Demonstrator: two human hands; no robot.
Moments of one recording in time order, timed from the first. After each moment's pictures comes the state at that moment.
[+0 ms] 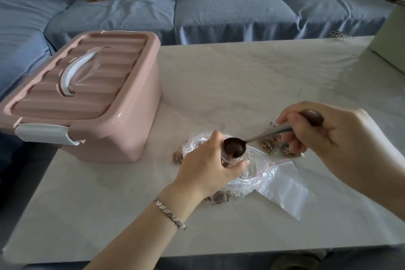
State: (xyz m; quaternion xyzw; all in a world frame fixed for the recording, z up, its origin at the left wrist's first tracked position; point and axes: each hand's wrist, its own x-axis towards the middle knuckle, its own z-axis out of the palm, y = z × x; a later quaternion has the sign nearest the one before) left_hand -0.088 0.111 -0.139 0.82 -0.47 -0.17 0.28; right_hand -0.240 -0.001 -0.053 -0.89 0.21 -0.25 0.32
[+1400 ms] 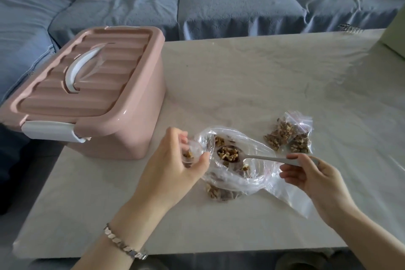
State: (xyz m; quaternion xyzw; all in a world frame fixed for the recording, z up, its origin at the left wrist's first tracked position) left_hand -0.057 0.165 -0.136 0.82 -0.38 -0.12 0.40; right_hand -0.250 0.006 -0.160 -0.48 0.48 -0.29 0.68
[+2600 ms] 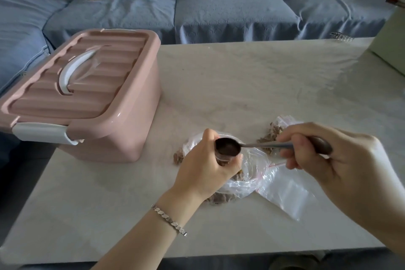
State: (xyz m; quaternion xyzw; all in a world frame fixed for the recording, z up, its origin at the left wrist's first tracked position) left_hand -0.090 0.115 -0.145 0.78 -0.43 -0.17 0.42; right_hand -0.248 0.018 -0.067 -0.89 0.16 -0.35 0.24
